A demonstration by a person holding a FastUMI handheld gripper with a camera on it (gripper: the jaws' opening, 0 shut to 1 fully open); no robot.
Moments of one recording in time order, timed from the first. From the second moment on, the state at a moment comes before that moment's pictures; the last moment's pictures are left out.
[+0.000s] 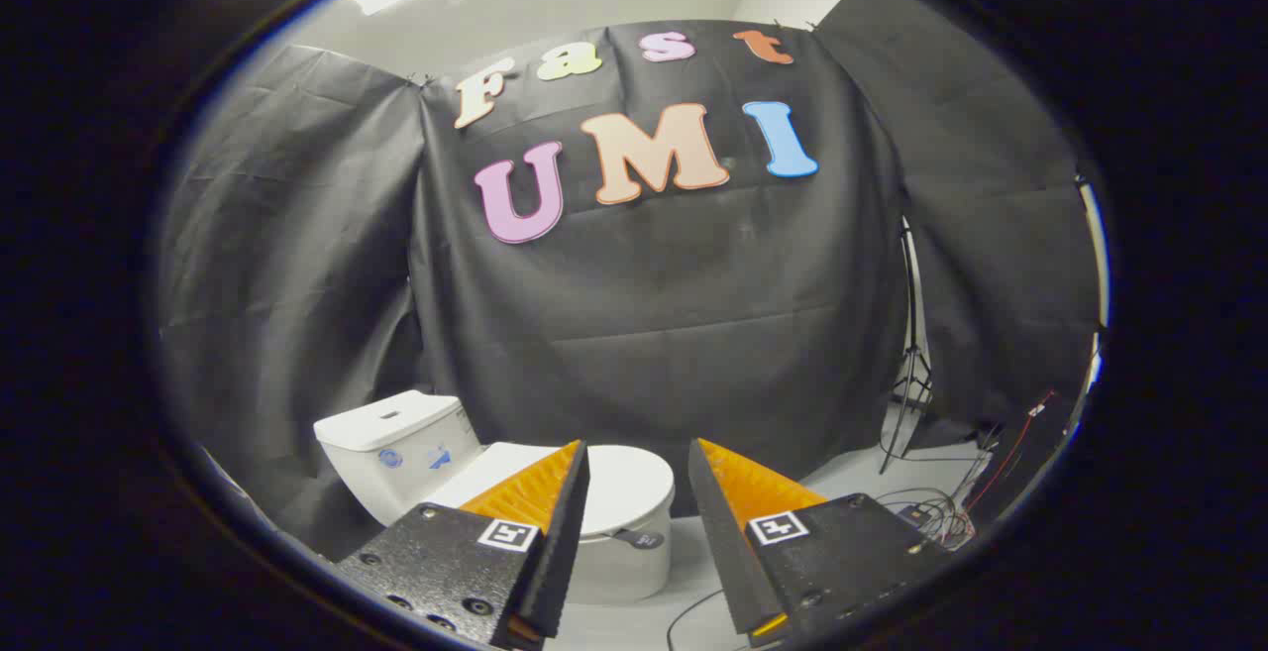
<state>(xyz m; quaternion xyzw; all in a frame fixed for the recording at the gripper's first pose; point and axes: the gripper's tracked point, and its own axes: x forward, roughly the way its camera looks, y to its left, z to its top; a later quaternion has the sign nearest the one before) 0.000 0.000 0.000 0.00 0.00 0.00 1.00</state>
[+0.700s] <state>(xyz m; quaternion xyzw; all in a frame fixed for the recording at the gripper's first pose) 0.004 -0.004 -0.005 0.02 0.00 0.00 1.00</state>
